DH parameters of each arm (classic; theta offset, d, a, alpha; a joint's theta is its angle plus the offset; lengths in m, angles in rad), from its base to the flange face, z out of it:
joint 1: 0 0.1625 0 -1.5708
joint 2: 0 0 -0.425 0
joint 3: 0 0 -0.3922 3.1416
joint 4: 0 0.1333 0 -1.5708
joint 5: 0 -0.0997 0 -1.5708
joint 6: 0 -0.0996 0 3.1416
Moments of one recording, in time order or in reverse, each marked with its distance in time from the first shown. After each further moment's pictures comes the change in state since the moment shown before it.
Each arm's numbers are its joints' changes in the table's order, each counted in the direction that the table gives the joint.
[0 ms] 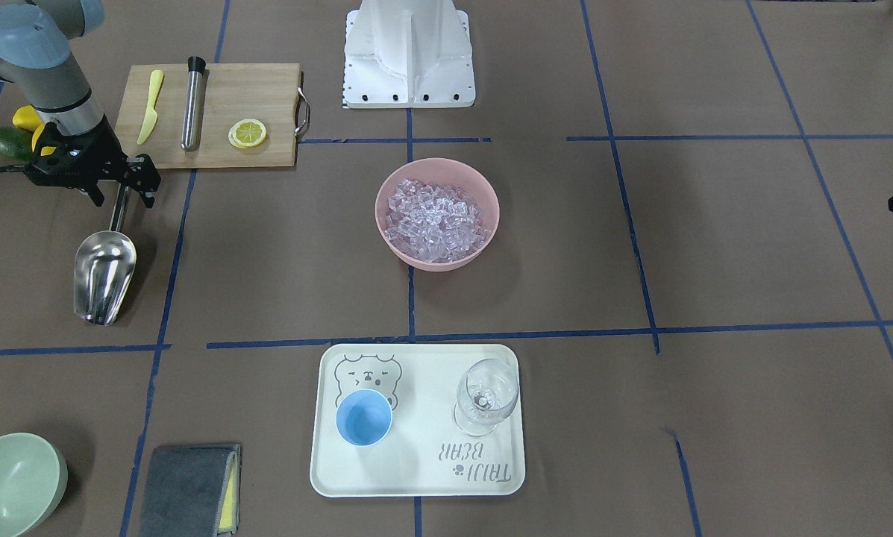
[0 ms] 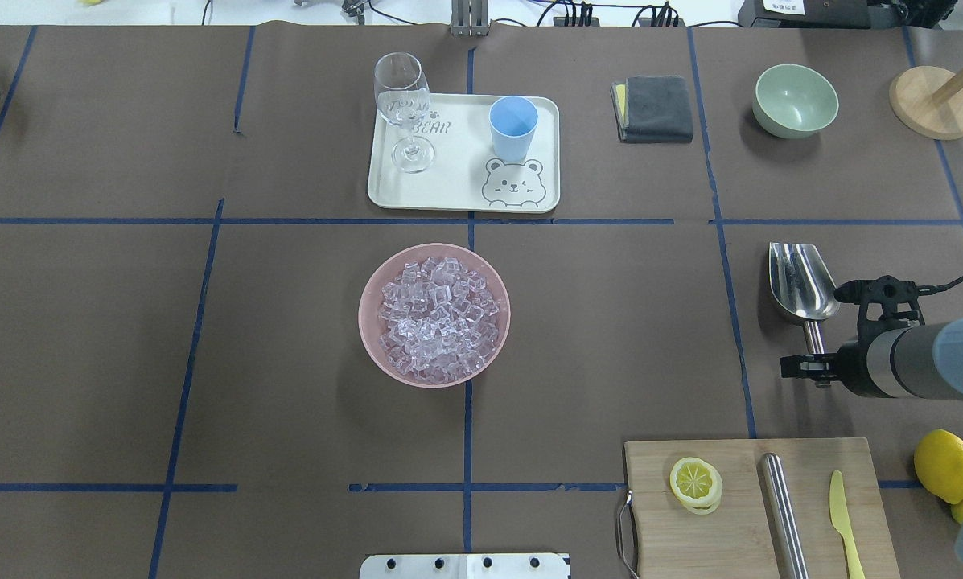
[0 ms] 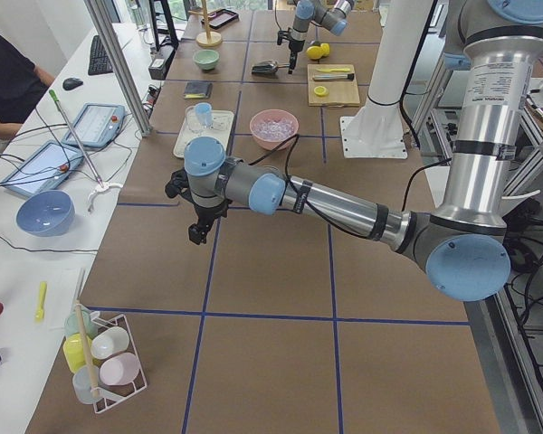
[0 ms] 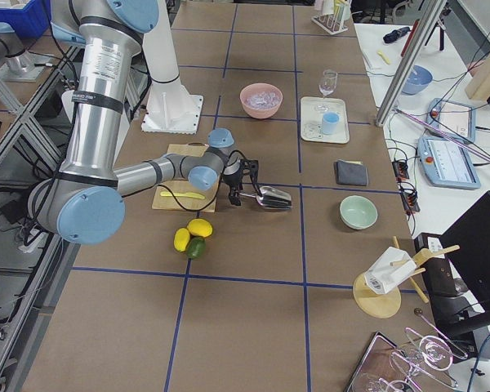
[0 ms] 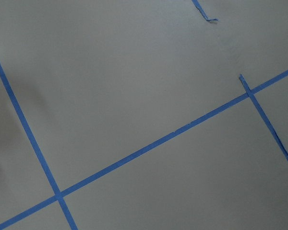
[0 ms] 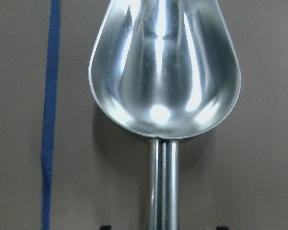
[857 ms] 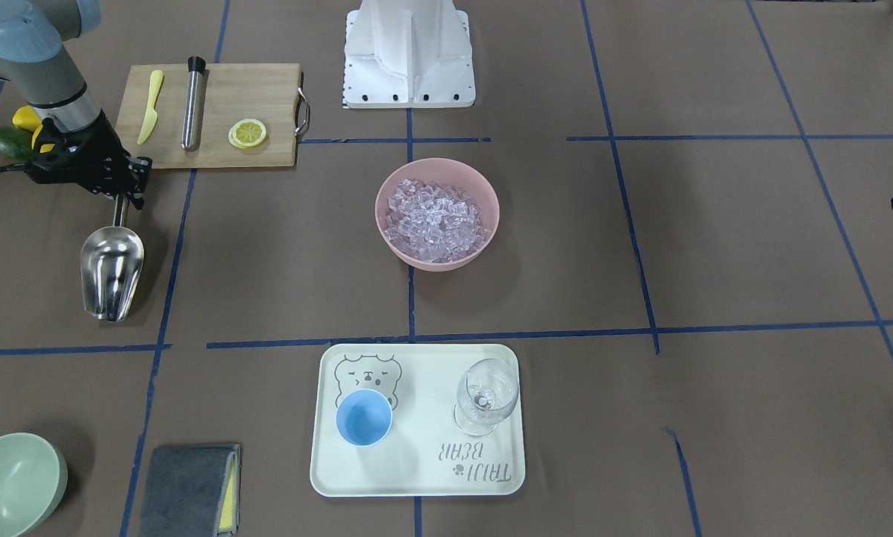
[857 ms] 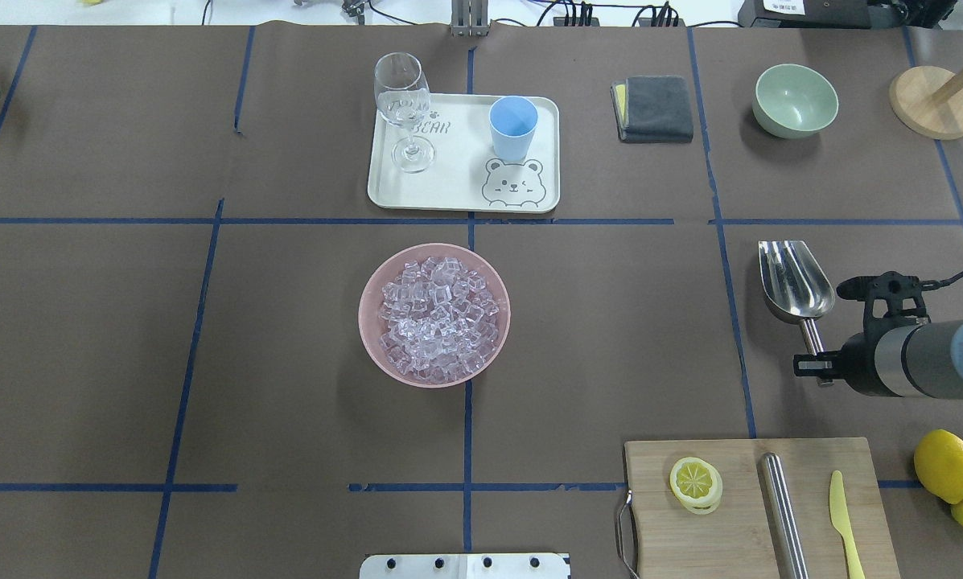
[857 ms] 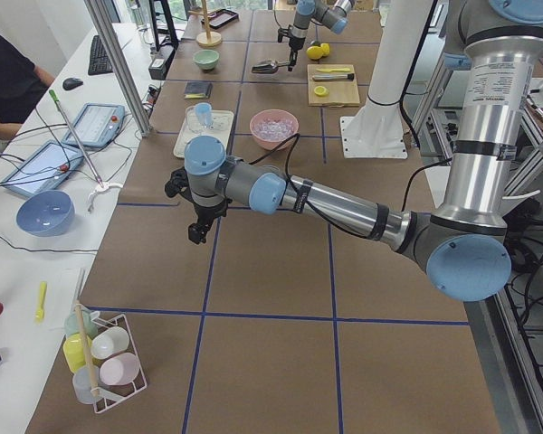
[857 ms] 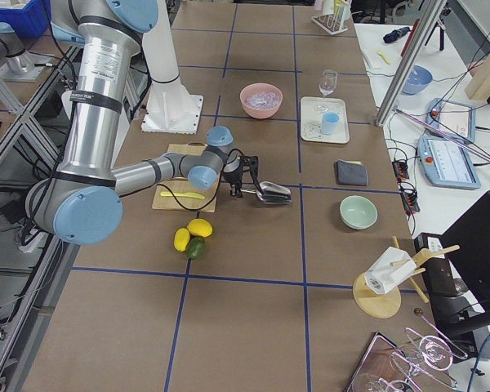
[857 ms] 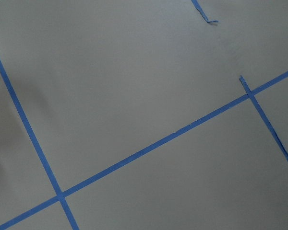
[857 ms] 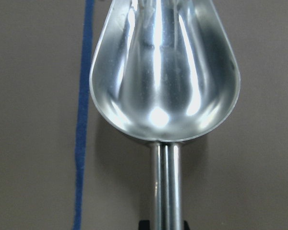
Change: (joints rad) left arm -0.004 0.000 0.004 0.000 0.000 -0.001; right arm 0.018 0.024 -0.067 0.021 -0.020 0.044
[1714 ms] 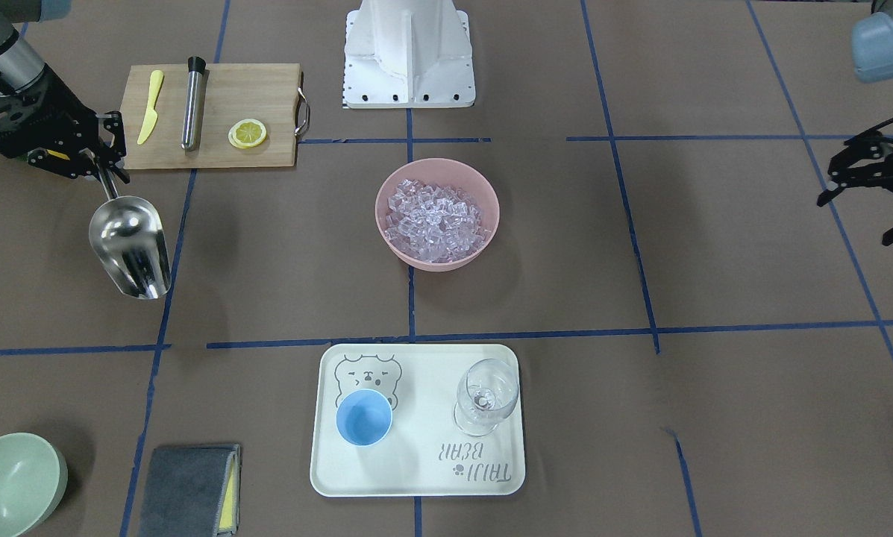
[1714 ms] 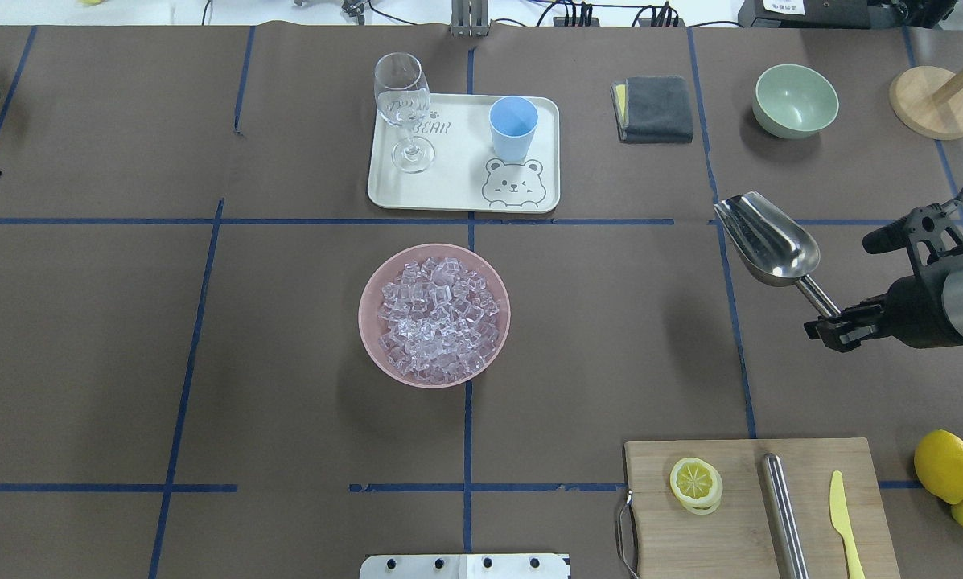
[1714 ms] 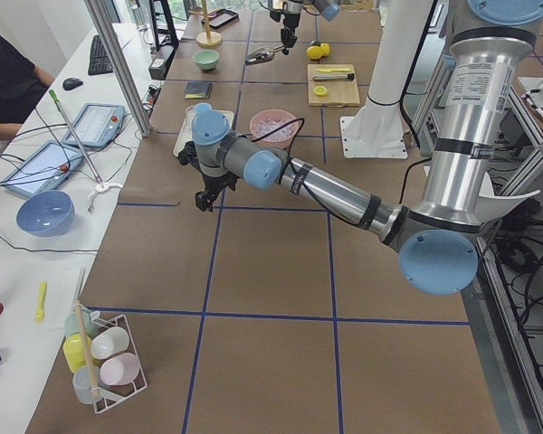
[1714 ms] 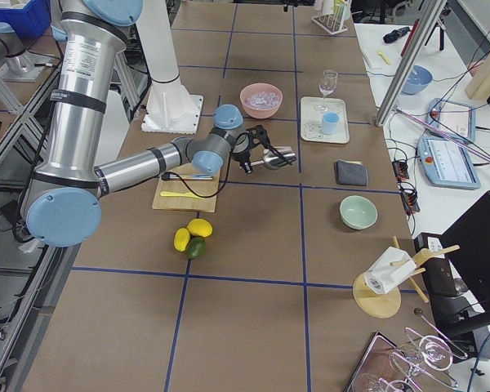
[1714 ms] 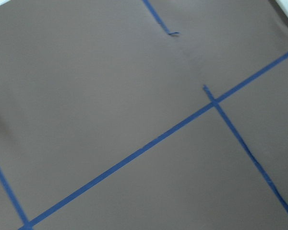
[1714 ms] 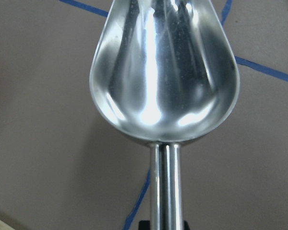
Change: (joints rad) left arm 0.187 0.075 0.070 -0.006 0.004 0.009; right arm 0.214 -0.040 -0.097 -0.008 -0.268 0.505
